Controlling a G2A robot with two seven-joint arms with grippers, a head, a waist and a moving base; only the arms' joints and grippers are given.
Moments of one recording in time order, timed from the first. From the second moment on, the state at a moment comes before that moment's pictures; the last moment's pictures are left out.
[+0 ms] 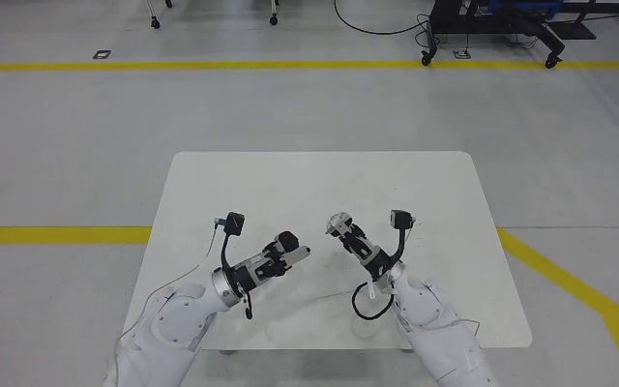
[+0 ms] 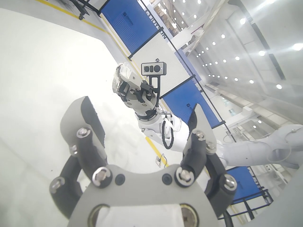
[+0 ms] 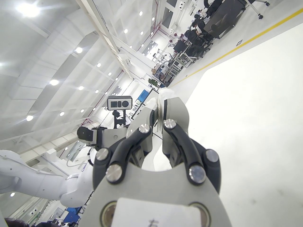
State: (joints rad) left arm 1.21 -1.21 -1.14 -1.58 0.07 -0.52 -0.51; right arm -1.14 -1.28 1.13 -1.27 -0.12 -0.72 0.19
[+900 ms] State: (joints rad) left arm 1.06 -1.24 -1.04 -1.37 0.04 -0.53 -0.53; right arm -1.07 -1.31 1.07 -1.19 -0.08 -0.71 0.24
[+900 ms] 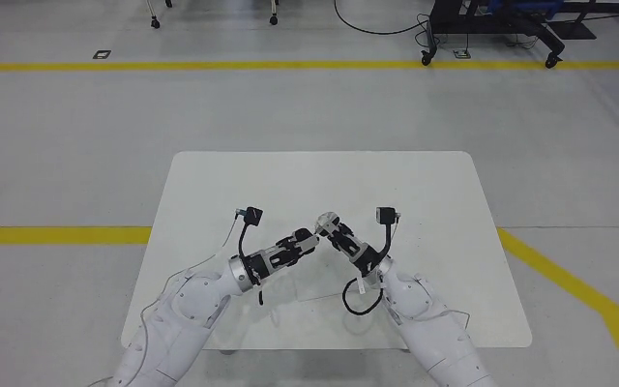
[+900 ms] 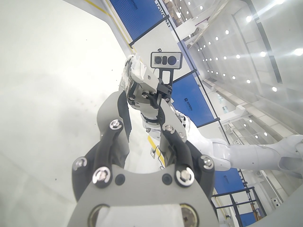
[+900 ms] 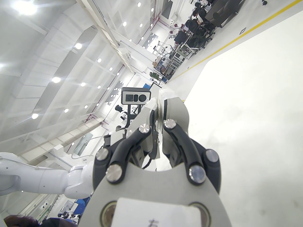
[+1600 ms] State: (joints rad) left arm 1.05 -1.25 -1.05 -1.35 0.04 -0.51 -0.52; right arm -1.06 -1.32 1.07 -1.17 -0.06 -0.70 0.29
